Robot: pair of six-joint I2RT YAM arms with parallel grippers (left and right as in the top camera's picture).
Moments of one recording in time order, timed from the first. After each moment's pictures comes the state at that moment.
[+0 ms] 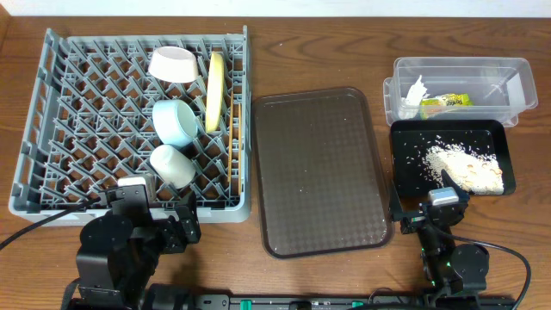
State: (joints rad) left arm -0.12 0.47 0.89 -1.03 0.02 -0.27; right arm 0.07 0.01 0.01 -0.06 -0.10 -0.10
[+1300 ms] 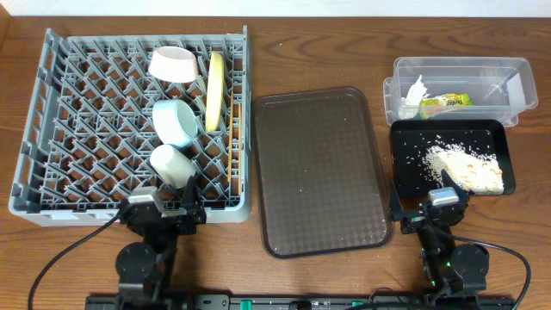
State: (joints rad) left arm -0.05 0.02 0.19 -0.33 -0.04 -0.25; right arm 0.07 0.01 0.01 -0.06 -0.10 -0.10
